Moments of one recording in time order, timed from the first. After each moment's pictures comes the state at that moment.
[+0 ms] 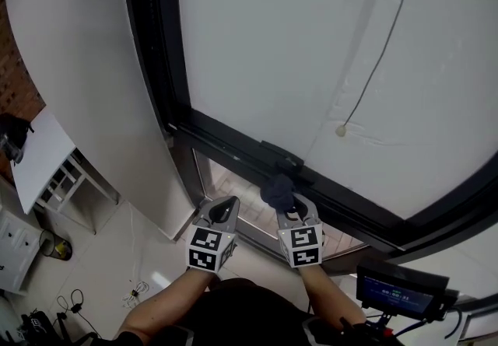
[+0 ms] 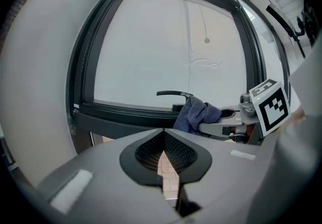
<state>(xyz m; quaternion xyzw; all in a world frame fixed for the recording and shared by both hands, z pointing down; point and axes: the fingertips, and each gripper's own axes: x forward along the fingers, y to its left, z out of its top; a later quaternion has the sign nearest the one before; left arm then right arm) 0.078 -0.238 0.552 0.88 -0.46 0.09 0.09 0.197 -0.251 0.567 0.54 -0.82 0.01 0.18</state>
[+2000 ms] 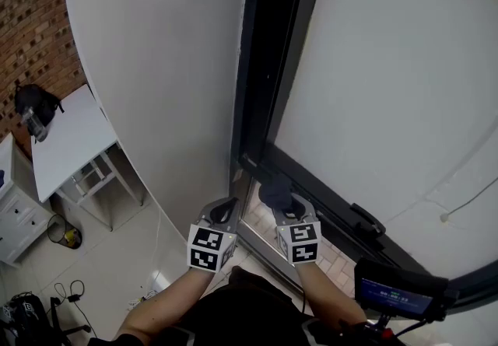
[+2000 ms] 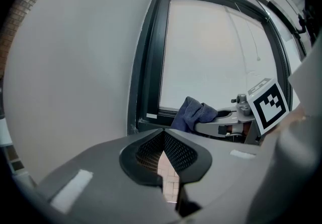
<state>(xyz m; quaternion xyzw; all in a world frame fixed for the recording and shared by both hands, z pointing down) -0.140 -0.343 0.556 0.83 -0.55 0.07 0.10 -0.032 -0.386 0.569 0.46 -0.87 0.02 0.18</state>
